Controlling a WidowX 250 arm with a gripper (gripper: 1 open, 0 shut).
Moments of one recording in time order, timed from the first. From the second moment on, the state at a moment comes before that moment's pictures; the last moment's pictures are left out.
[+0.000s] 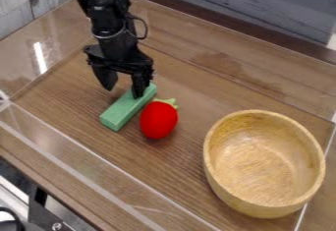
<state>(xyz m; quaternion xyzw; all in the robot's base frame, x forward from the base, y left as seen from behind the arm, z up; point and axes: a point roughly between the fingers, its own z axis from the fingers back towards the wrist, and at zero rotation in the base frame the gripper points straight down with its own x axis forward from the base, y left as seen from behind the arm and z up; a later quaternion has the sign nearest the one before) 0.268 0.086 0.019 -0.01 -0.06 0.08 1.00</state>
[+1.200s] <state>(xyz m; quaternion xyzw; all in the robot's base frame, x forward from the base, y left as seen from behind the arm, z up) 0.243 0.052 0.015 -0.01 0.04 0.07 1.00</state>
